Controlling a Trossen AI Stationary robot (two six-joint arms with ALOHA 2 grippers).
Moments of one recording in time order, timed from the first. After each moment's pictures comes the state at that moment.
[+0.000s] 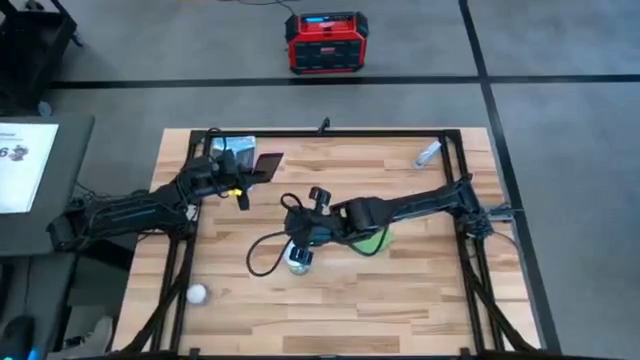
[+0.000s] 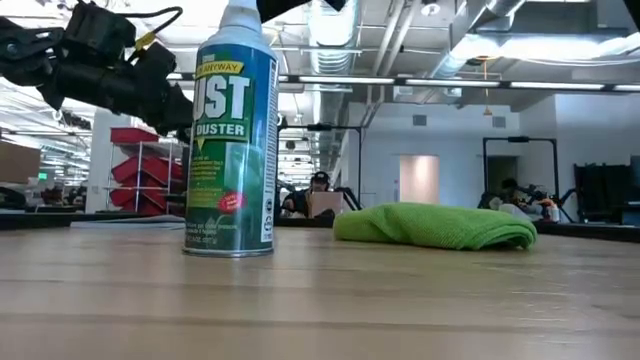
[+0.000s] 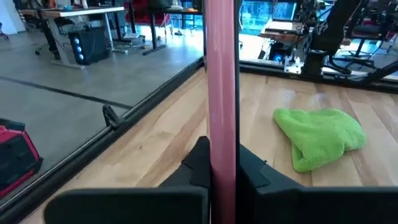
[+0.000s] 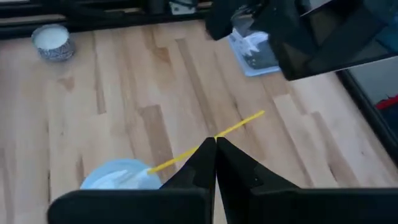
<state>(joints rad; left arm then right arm) 0.57 0.72 0.19 0.36 0.18 0.03 0.23 2.09 2.12 -0.88 0.42 0.29</state>
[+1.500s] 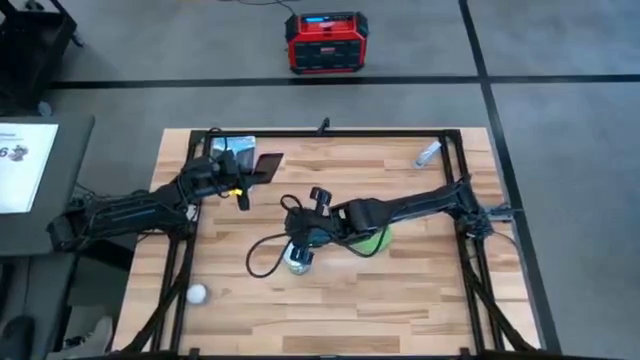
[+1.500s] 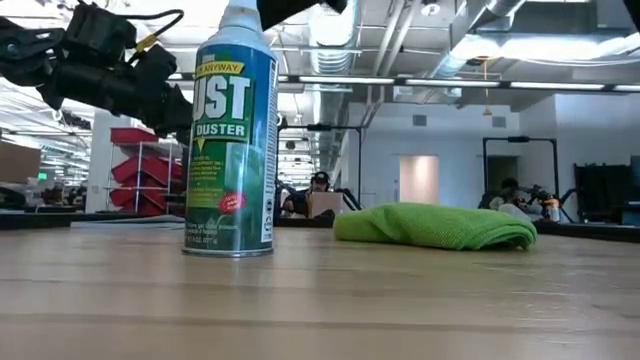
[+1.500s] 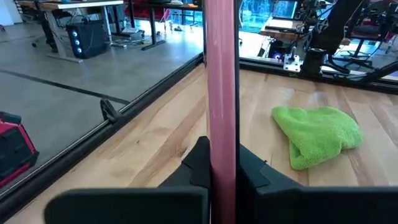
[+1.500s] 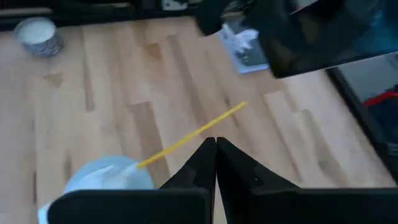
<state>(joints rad) 0.57 0.72 0.19 0.35 0.18 0.01 0.23 2.09 2.12 -0.92 0.51 0.30</state>
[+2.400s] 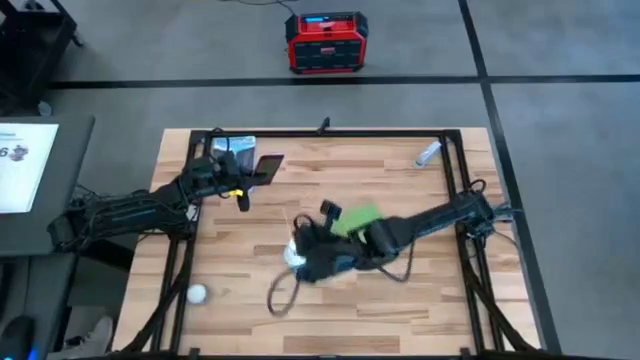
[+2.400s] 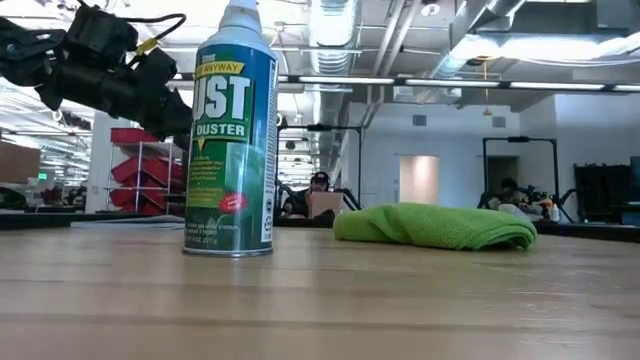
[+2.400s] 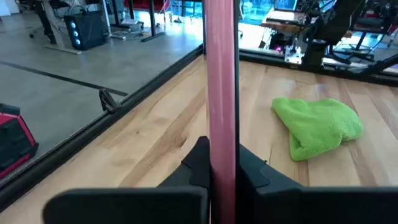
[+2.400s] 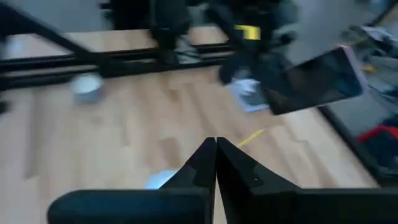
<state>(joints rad) 0.57 0.72 0.19 0.30 0.18 0.02 0.44 2.03 2.12 -0.82 0.71 0.37</state>
